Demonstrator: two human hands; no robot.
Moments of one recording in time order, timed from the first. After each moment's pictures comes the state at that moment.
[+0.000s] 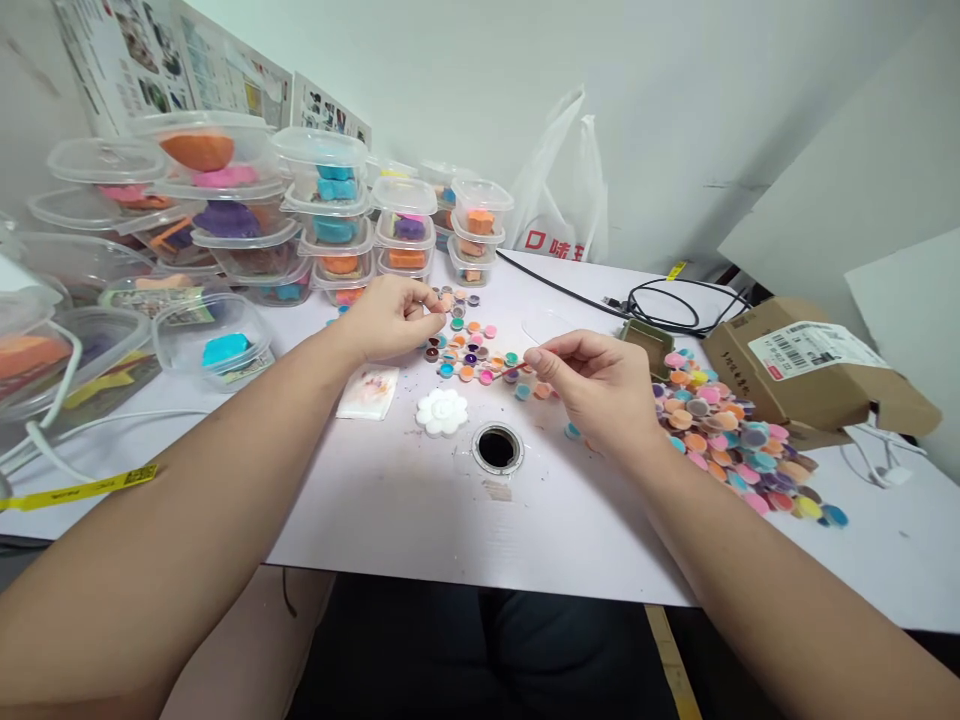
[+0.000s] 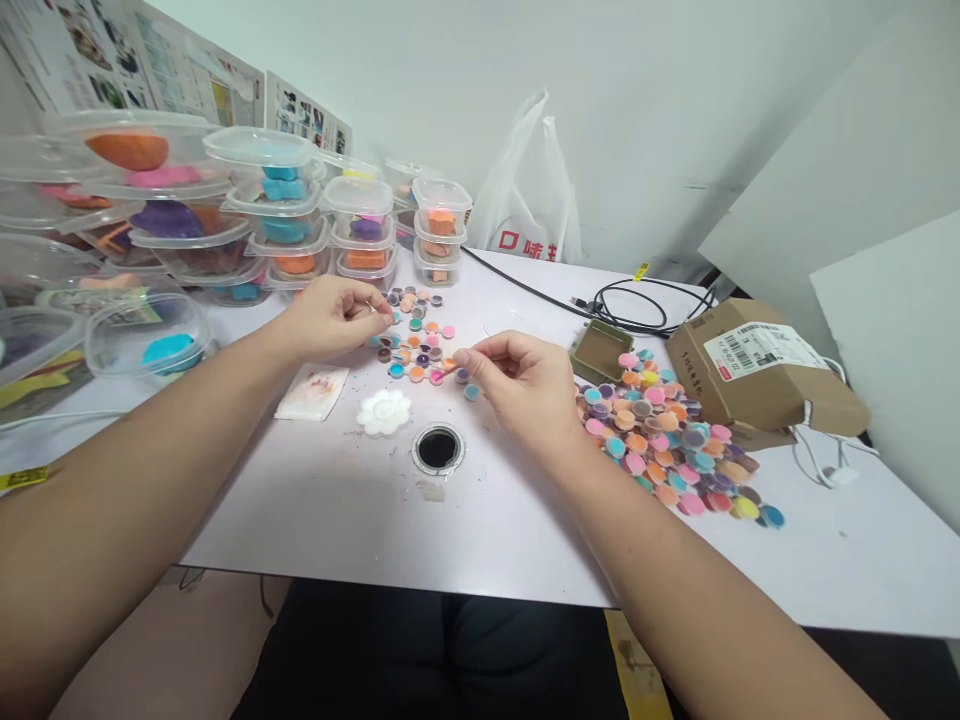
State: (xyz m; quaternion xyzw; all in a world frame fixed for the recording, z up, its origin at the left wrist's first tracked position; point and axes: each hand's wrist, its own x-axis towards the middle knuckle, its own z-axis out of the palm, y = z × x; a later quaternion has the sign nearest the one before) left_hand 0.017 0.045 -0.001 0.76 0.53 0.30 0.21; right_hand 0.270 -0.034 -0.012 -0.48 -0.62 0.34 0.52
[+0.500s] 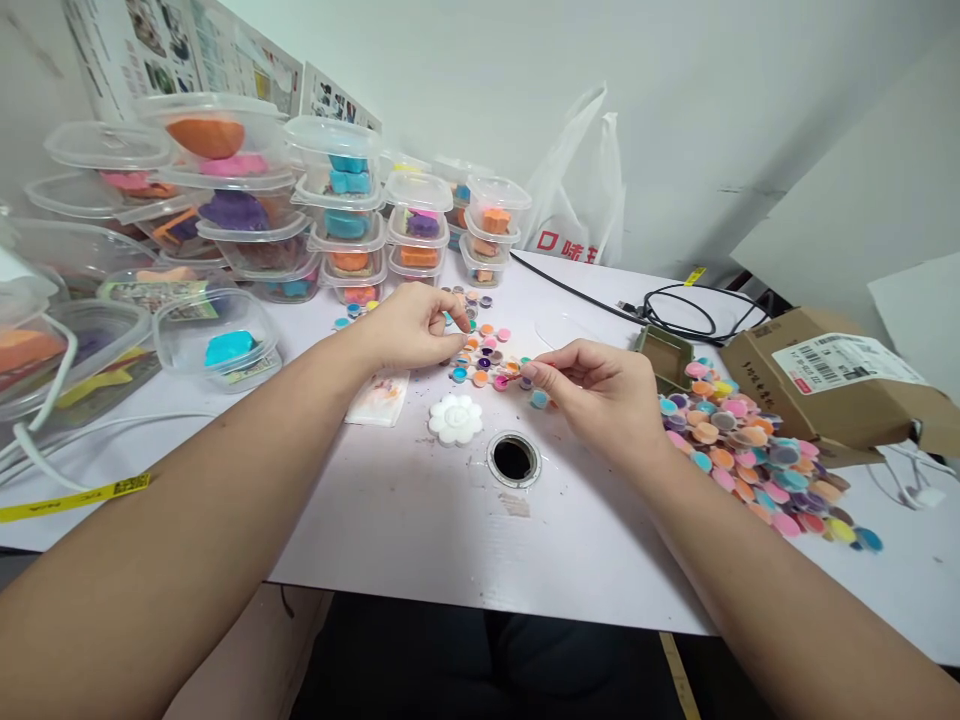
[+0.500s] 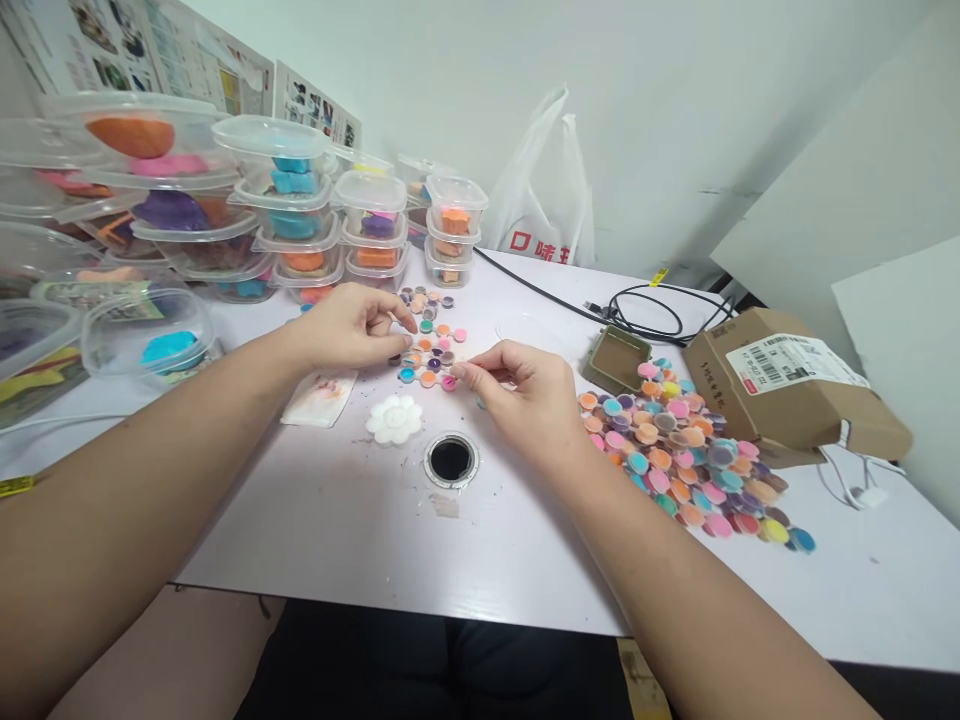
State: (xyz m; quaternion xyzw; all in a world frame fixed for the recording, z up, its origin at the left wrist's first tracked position) left_hand 0.018 0.043 0.001 0.80 0.51 0.24 0.23; right_hand 0.258 -0.030 -0.016 -0.49 -0.69 0.26 0.47
